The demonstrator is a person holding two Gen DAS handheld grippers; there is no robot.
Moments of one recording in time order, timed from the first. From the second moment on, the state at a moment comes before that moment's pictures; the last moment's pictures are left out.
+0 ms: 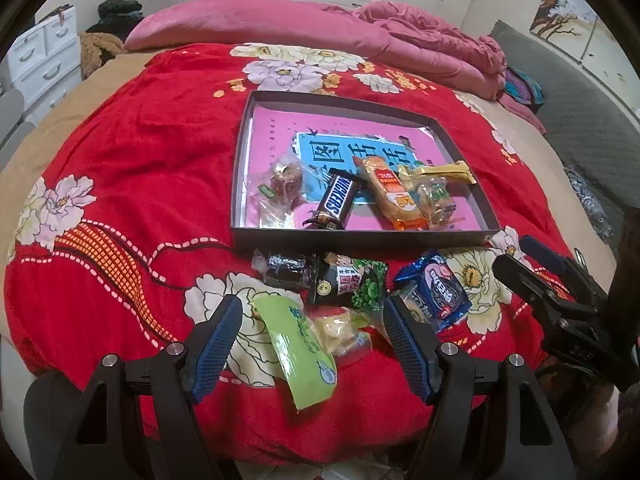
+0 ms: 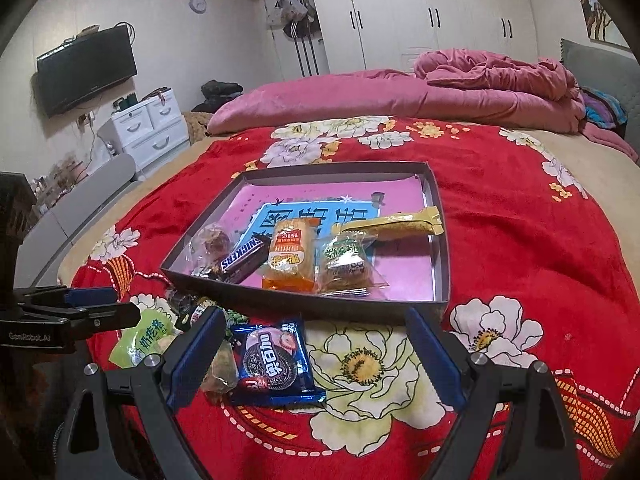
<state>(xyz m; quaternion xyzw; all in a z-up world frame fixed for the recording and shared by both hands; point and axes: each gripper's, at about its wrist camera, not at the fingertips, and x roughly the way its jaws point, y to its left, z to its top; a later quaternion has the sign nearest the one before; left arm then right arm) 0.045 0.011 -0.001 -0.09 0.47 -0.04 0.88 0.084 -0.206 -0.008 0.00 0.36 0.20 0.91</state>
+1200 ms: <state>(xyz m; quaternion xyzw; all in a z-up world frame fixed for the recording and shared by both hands) 0.043 -0.002 -0.039 -0.09 0.52 -0.06 0.85 0.078 -0.203 -0.023 -0.02 0.39 0.18 0.90</state>
